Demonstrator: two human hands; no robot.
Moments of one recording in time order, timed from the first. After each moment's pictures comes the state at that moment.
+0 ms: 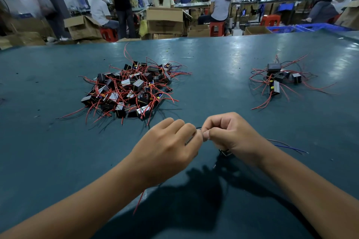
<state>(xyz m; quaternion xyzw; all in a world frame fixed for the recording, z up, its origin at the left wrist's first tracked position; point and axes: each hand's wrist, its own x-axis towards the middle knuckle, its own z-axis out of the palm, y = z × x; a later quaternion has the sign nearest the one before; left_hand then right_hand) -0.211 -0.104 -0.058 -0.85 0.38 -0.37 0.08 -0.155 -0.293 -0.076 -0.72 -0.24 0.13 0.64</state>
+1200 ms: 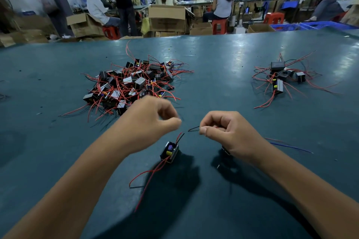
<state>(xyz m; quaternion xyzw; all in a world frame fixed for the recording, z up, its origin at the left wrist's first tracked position) -0.189 -0.074 -0.027 -0.93 0.10 -0.06 -0.36 -0.154 -0.293 -0.080 -0.77 -0.29 0.05 0.57</state>
